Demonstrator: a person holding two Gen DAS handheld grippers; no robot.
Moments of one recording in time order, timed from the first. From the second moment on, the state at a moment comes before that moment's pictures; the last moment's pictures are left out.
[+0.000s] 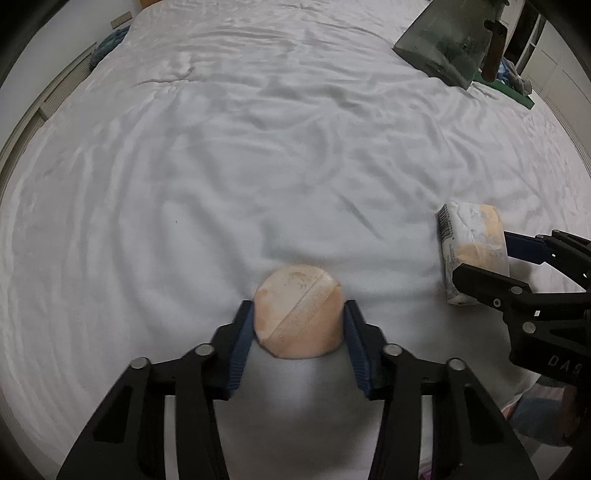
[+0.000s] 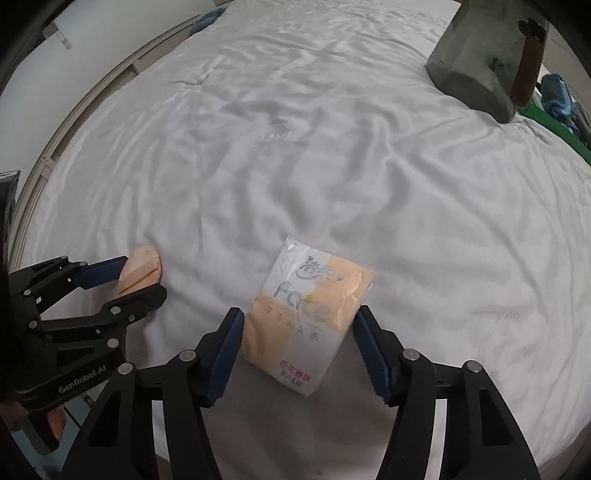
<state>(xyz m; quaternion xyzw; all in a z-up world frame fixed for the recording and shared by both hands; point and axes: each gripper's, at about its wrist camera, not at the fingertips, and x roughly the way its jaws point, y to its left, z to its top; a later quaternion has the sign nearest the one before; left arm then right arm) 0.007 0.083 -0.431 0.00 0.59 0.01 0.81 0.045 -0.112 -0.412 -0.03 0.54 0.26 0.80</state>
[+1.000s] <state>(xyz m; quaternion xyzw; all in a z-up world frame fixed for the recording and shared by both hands) 0.093 -0.027 -0.355 0.02 0.55 -0.01 0.84 0.100 -0.247 -0.351 0.00 0.49 0.26 0.83</state>
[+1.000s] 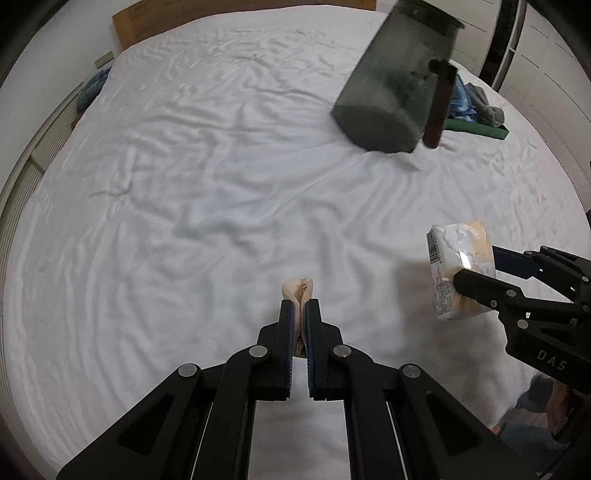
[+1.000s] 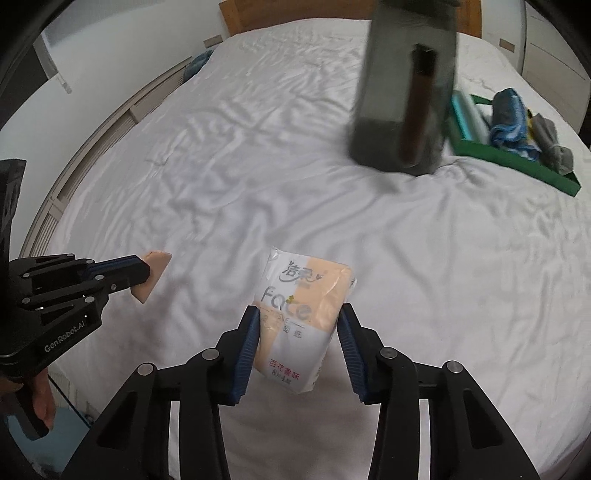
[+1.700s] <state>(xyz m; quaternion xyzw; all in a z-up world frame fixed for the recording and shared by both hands) 0.176 -0.195 -0.313 0.05 0.51 -0.10 0.85 0.158 -0.412 -0.290 0.00 0.44 0.18 0.88</state>
